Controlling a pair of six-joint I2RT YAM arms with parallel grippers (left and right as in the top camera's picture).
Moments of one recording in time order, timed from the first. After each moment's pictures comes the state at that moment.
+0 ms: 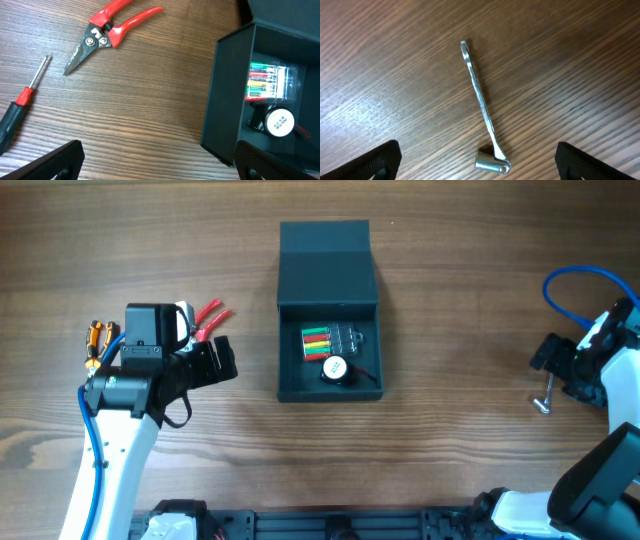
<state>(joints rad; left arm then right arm) -0.05 1.15 0.96 -0.90 0.08 -0.30 -0.56 1.58 1.00 -0.74 0.02 0.05</state>
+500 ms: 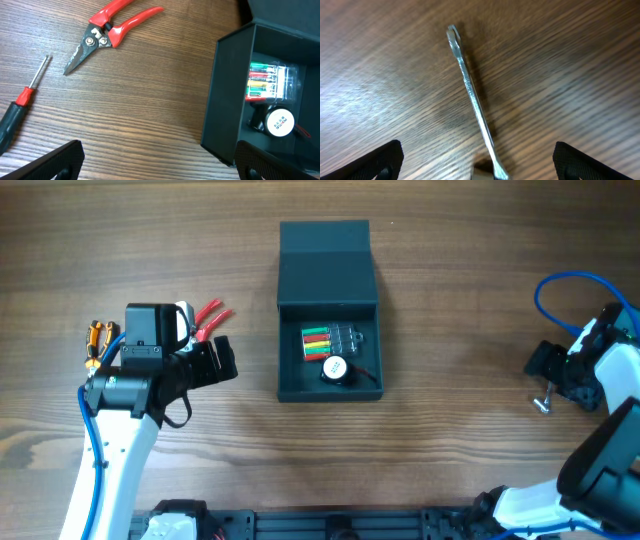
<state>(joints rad) -0.05 1.15 0.96 -0.90 0.08 -0.30 -0.56 1.70 0.98 -0.70 0.04 0.05</state>
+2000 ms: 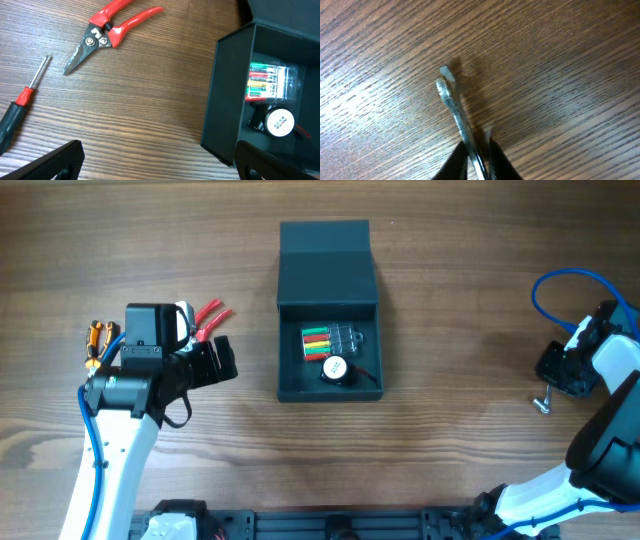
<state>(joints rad) -0.05 1.15 0.96 -0.90 0.08 -0.30 -0.56 1.81 1.02 -0.62 0.03 0.02</state>
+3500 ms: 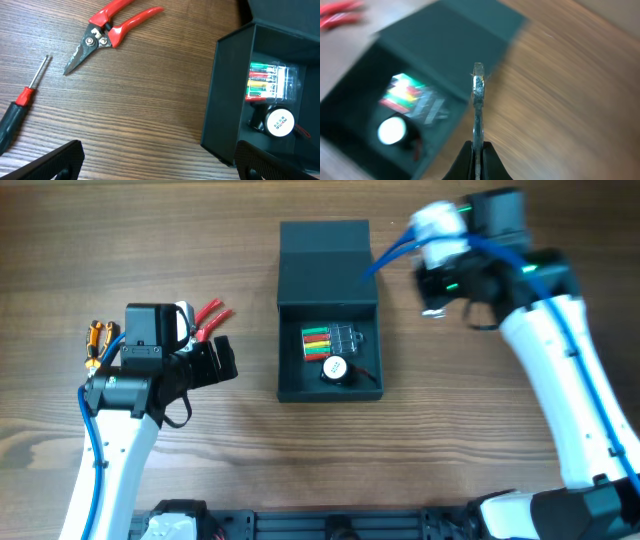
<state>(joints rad) -0.05 1.15 0.96 -0.91 0.08 -0.30 0.31 1.57 1.57 -0.98 -0.15 -0.36</state>
